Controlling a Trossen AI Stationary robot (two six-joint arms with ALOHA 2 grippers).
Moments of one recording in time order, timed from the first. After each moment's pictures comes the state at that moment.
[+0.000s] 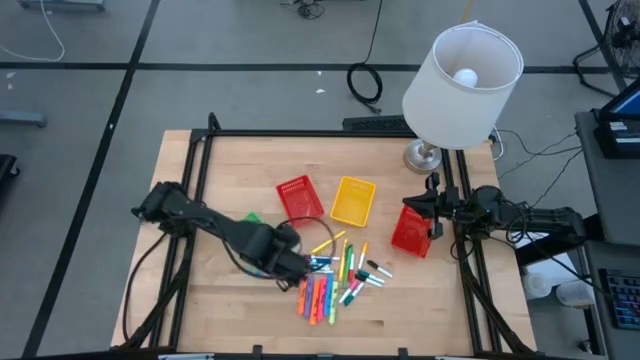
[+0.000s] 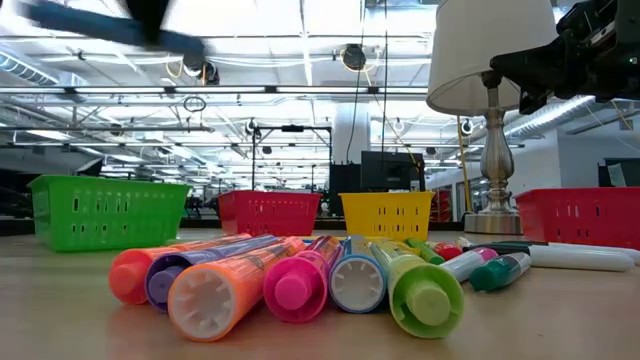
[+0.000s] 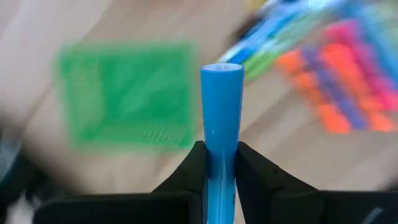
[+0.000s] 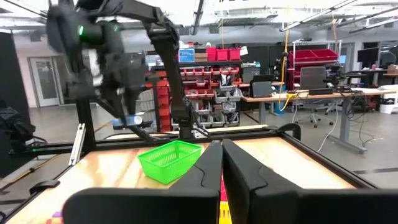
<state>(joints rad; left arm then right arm) -0.42 1.87 1.84 -1.55 -0.12 -1.10 -0.08 0.08 0.01 0.24 0.00 0.07</state>
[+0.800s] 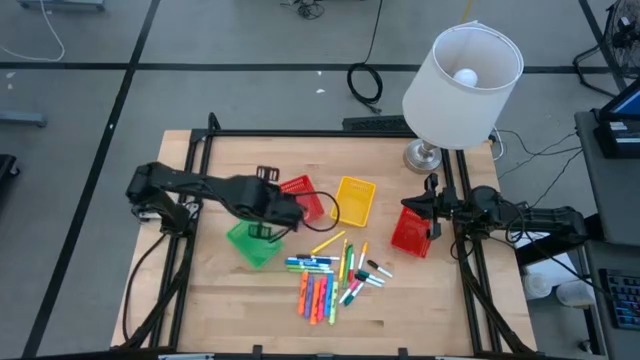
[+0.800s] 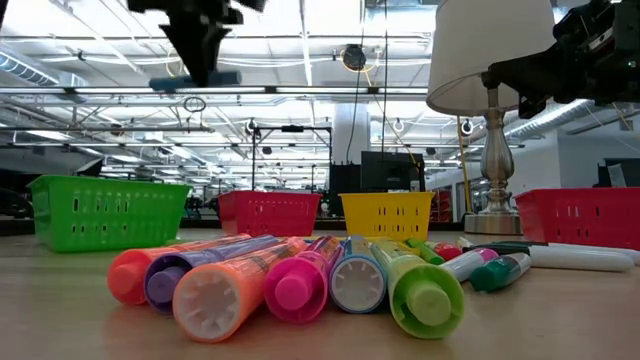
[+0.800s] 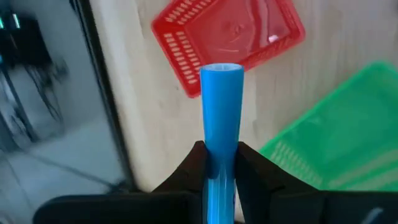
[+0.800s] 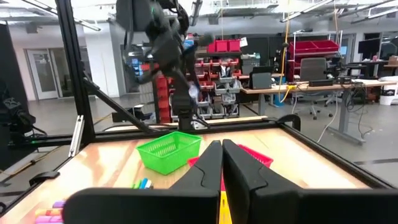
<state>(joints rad) -0.16 1.70 1.67 -1.57 -0.45 0.01 -0.08 0.10 0.01 0.22 0.00 0.07</state>
